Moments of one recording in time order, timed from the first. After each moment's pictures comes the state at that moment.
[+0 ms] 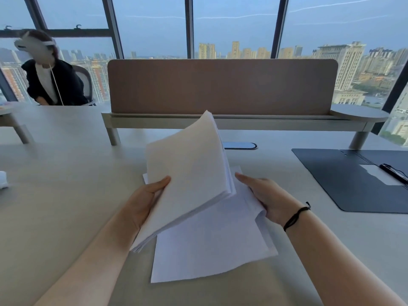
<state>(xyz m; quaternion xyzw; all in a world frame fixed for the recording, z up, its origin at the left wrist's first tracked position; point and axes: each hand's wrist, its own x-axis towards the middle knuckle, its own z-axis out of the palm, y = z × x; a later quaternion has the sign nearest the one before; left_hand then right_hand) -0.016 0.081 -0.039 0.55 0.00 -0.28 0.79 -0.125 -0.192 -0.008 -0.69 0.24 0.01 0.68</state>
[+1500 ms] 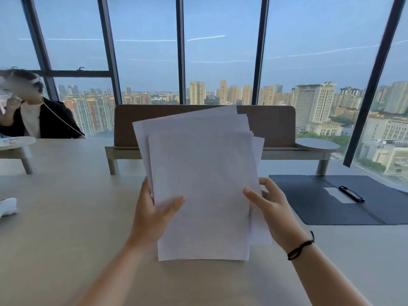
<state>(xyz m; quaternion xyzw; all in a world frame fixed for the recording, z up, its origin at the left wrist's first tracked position) -0.121 0.063 0.026 0.65 -0.25 0.11 0.71 -0.228 -0.182 0.044 -0.66 0.03 -0.26 0.70</state>
